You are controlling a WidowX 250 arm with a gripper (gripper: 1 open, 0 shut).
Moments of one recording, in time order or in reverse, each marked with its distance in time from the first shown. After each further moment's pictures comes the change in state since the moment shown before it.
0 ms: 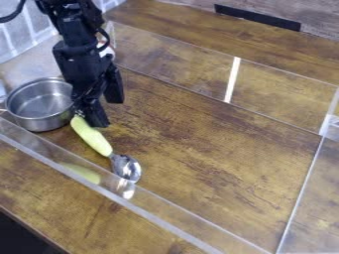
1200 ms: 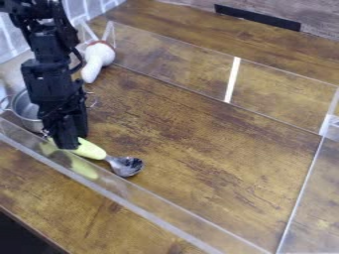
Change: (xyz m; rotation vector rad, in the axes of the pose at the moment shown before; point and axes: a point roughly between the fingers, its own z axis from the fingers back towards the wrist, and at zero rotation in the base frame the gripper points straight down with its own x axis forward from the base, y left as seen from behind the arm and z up) arm 0.025 0.038 -0.005 0.122 -0.049 0.134
